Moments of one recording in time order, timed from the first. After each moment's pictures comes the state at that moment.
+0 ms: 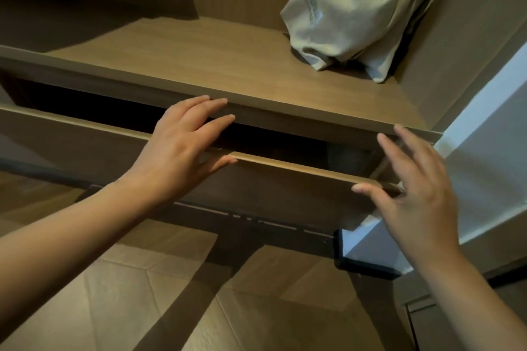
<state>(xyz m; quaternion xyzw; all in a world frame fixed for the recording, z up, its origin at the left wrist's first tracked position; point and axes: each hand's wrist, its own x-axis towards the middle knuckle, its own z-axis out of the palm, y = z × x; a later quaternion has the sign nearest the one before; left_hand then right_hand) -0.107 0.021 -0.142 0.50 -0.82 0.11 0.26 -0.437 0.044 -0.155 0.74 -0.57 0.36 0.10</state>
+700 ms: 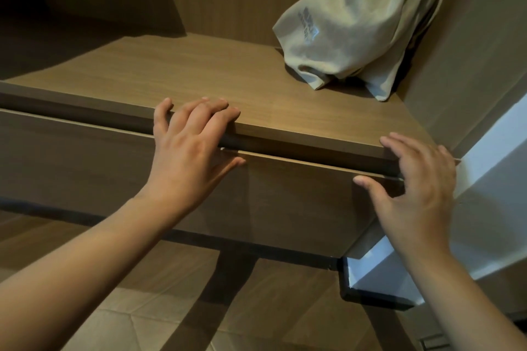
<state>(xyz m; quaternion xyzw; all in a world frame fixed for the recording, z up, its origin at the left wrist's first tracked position) -0.128 -0.032 -0.142 0.56 -0.76 0.15 0.29 -0.433 -0.018 -0.161 0.70 -0.57 0.40 0.16</state>
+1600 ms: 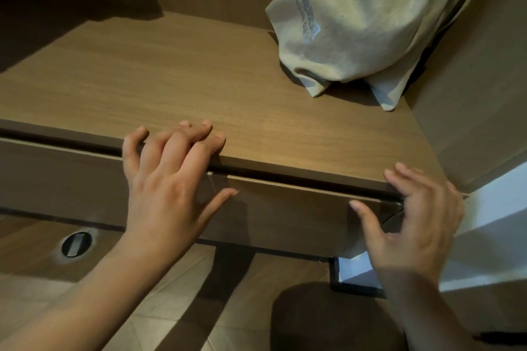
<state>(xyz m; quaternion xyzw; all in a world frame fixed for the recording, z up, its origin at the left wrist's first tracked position) -0.127 -0.036 -0.143 0.58 -0.76 0.11 0.28 -0.422 -0.014 -0.161 0.67 -0.62 0.38 0.15</state>
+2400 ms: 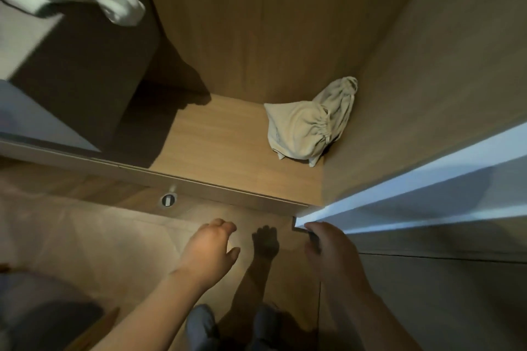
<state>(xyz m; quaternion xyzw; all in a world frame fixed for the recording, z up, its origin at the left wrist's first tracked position) -0.140 0.090 0.233 0.65 -0.69 -0.31 -0.03 -0.384 0.091 0.244 0.66 -0.69 0.04 -0.29</state>
